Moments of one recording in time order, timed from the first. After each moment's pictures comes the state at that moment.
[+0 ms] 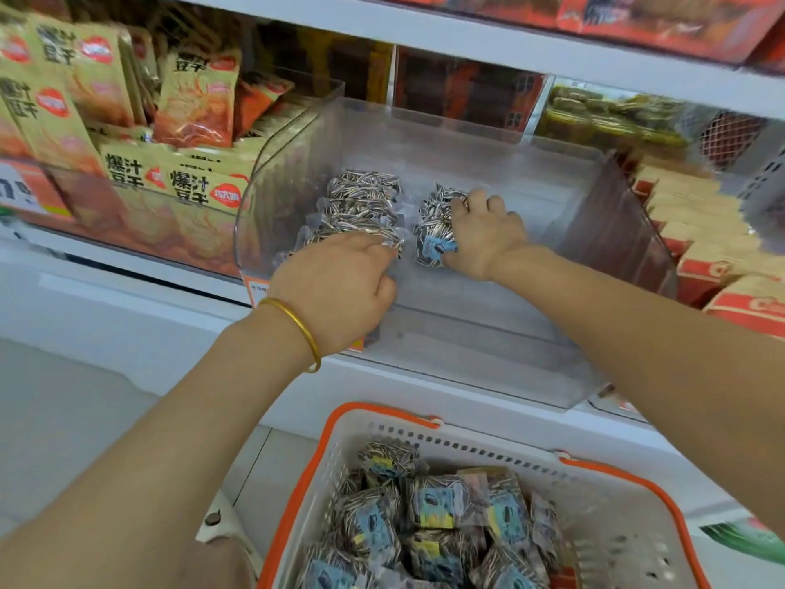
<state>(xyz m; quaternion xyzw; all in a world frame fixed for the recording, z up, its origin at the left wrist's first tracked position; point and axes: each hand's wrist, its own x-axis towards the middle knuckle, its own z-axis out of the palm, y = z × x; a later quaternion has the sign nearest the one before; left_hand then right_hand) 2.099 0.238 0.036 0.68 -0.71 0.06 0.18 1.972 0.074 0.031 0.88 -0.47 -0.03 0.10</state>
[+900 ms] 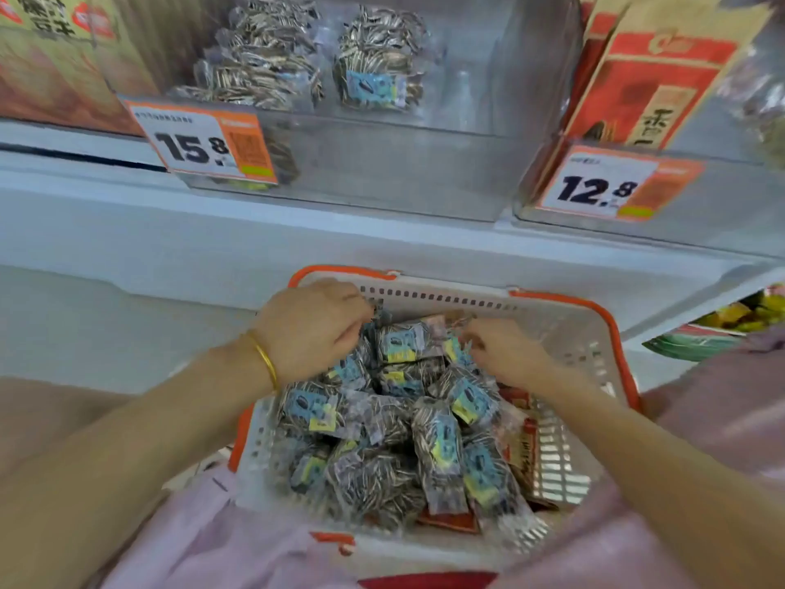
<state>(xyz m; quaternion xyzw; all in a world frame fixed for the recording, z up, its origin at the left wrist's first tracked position) 2.021 0.333 -0.072 0.58 -0.81 -0.09 0.05 1.779 0.242 -0.133 0.82 -0.49 -0.13 -0.26</state>
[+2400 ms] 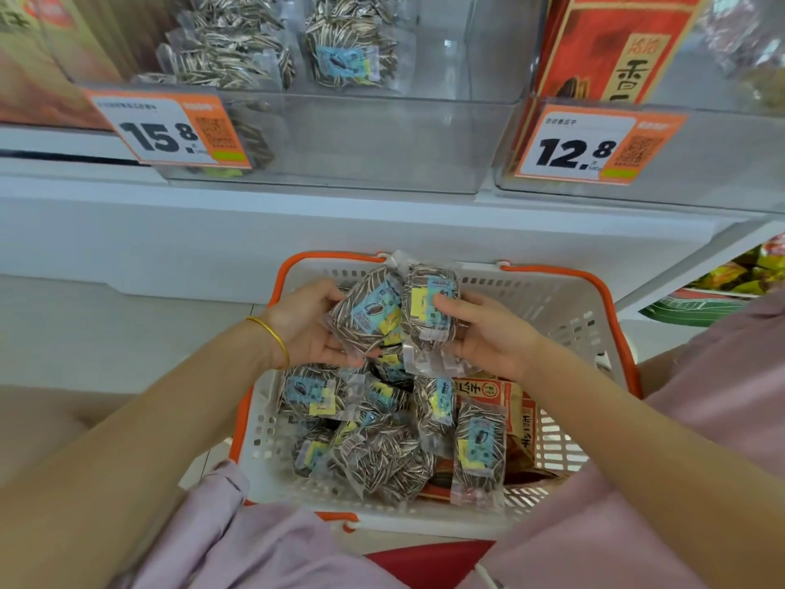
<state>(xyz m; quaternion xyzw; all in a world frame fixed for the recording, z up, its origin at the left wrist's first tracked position) 2.011 0.322 -0.107 0.59 -0.18 -0.74 0.27 1.787 0.267 -0.130 0.28 -0.45 0.22 -0.82</state>
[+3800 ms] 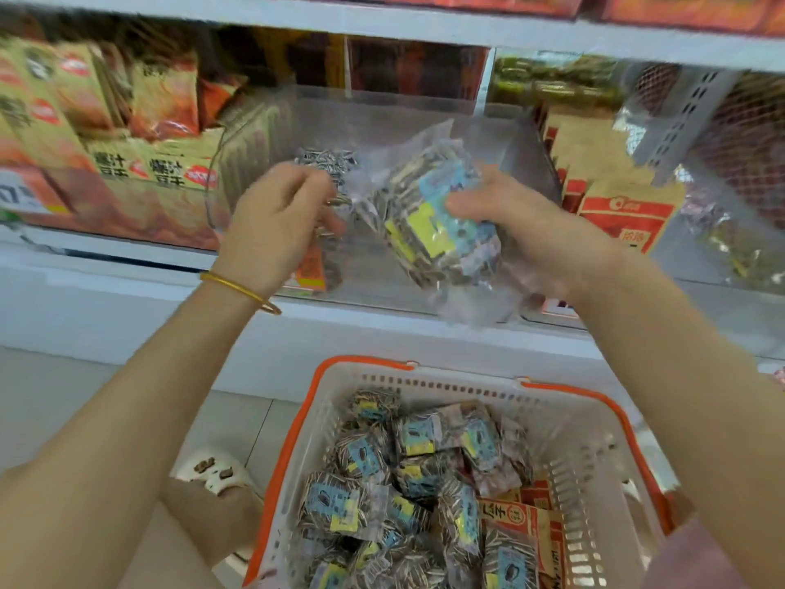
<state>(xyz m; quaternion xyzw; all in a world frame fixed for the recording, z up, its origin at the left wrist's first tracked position) 2.065 0.280 0.064 0.65 -0.53 -0.16 0.52 1.856 0.211 0.091 0.65 -0.28 0.26 -0.65</state>
